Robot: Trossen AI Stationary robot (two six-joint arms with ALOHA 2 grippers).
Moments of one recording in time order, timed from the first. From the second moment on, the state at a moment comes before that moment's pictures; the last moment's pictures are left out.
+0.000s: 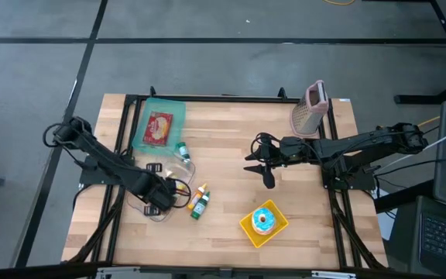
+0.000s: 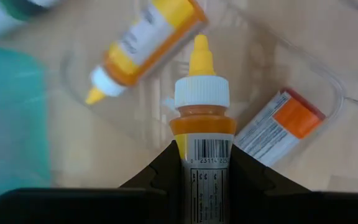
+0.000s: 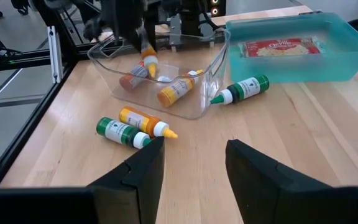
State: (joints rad) left arm -0.54 1.44 0.98 -1.15 -0.16 -0.62; right arm 0.08 1.24 0.67 0.16 0.01 0.16
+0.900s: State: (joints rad) left arm -0.54 1.57 0.84 -0.94 -0.13 -0.53; right arm 0.08 1.24 0.67 0.16 0.01 0.17
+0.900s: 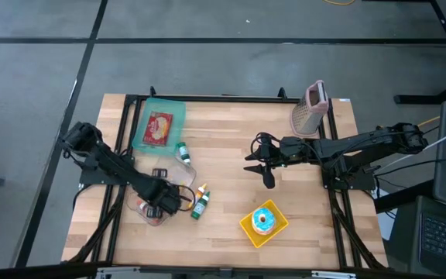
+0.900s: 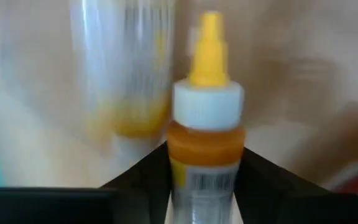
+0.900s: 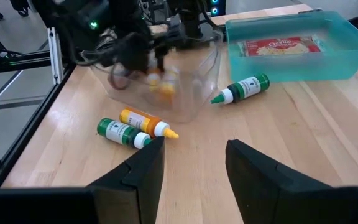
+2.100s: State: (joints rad) left arm -0.44 1.54 1.23 -1.05 -0.41 -0.49; right arm 0.08 1.24 0.67 0.16 0.01 0.16
